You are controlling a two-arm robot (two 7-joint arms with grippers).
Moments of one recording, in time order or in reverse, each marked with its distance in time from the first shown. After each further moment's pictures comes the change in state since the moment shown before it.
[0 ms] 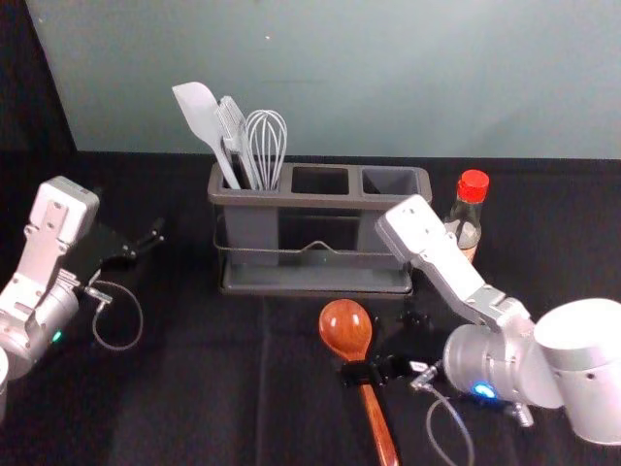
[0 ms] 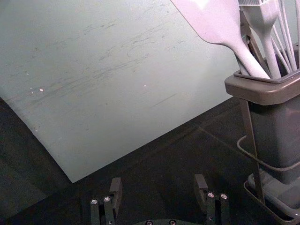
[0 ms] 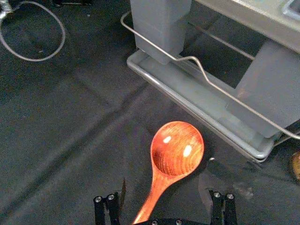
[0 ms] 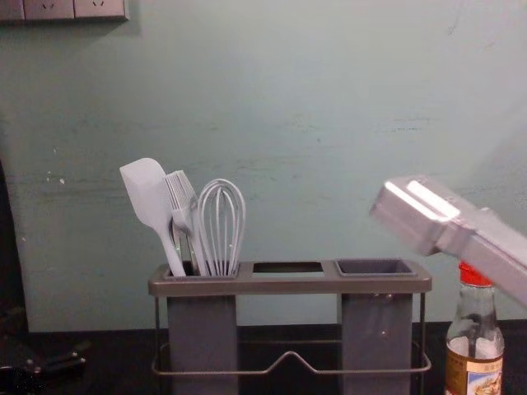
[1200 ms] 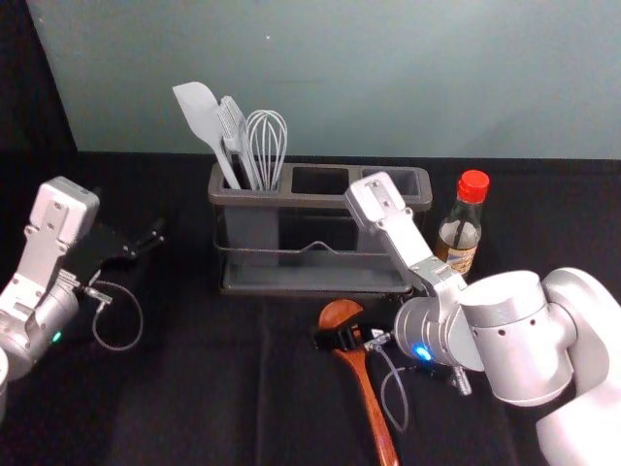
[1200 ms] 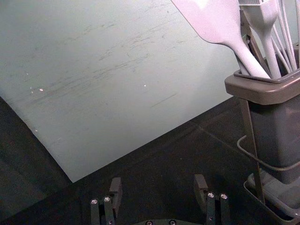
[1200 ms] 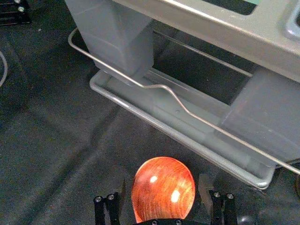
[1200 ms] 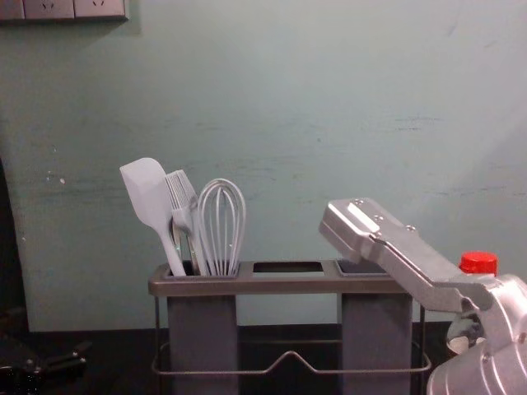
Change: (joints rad) left arm 0.000 0.000 0.000 0.000 0.000 0.000 0.000; right arm 0.078 -0.235 0.028 0.207 -0.102 0.045 -0.095
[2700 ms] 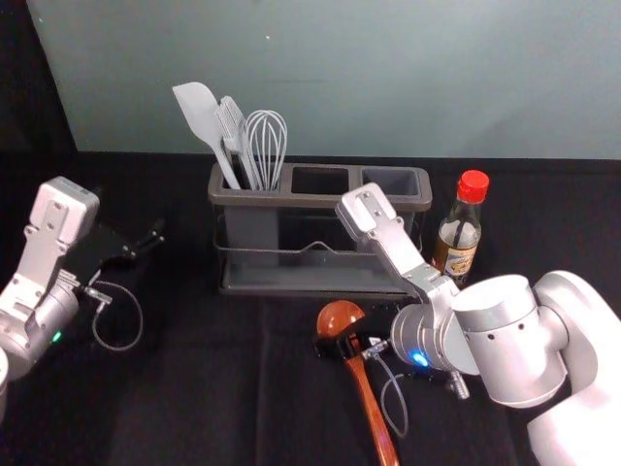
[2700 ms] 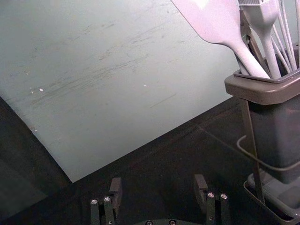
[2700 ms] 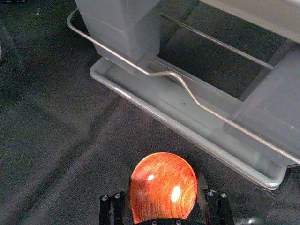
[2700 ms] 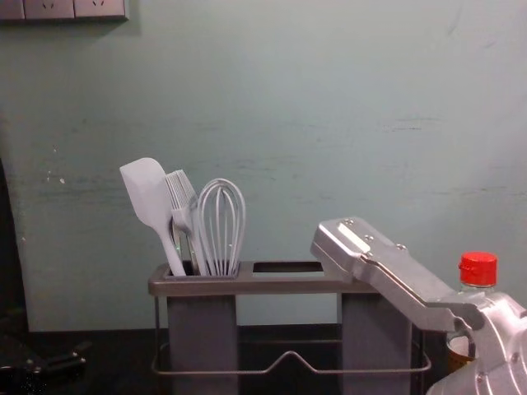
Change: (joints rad) left arm 0.000 0.000 0.000 0.000 0.000 0.000 0.000; right arm -0.002 -0.020 0.007 0.036 -0.095 -0.007 0.081
